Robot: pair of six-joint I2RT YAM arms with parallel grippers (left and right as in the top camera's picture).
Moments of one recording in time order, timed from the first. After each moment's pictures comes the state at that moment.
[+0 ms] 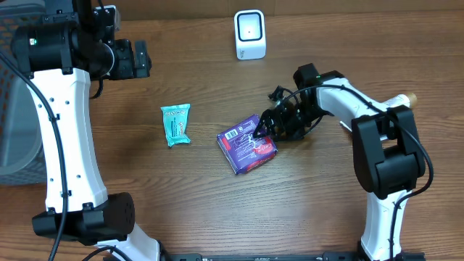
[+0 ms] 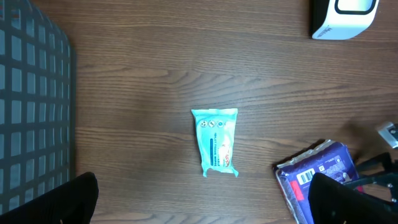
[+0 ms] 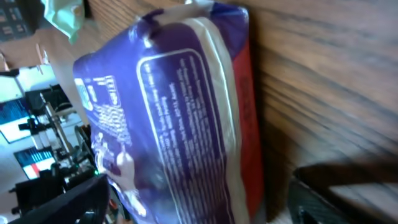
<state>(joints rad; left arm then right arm) 0.10 1.82 2.24 -1.51 0.07 -0.02 0.29 2.17 1.47 -0.93 -0.83 -0.01</state>
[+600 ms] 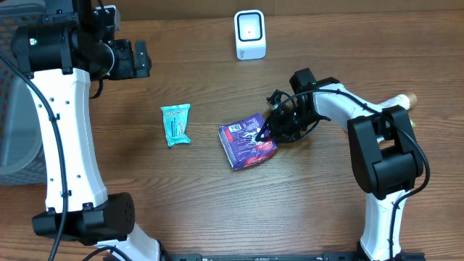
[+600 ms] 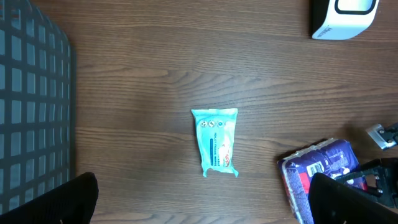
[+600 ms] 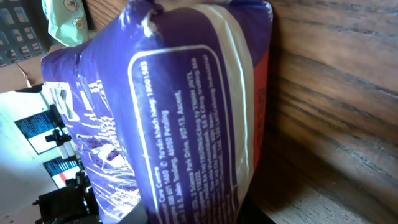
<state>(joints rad) 0.10 1.82 2.24 -1.51 0.07 -0.02 0.31 2.17 1.42 -0.84 -0.88 0.12</state>
